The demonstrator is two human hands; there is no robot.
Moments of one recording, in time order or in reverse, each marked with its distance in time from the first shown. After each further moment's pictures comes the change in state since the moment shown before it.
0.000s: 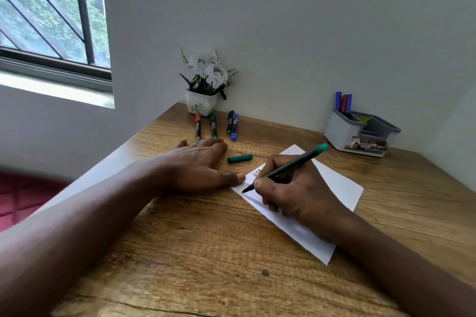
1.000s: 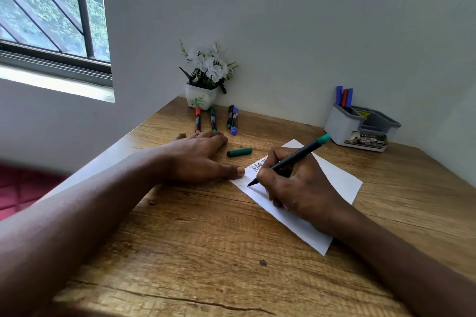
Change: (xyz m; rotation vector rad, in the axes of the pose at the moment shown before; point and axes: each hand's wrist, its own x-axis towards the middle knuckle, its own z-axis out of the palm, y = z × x) left_hand -0.001 0.003 -0.003 -0.029 0.004 -0.015; right_hand 0.001 0.002 0.001 -0.076 0.043 -0.016
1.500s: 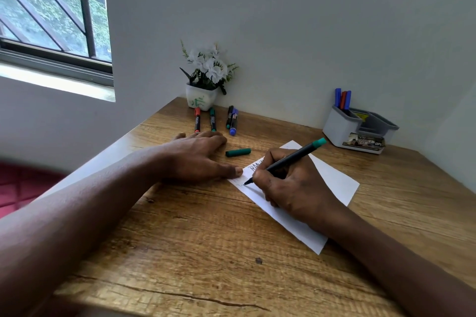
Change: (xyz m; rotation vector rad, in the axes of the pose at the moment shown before) left_hand -0.002 0.002 -0.001 -0.005 0.006 -0.003; right_hand 0.000 0.003 0.001 -0.053 0.020 -0.023
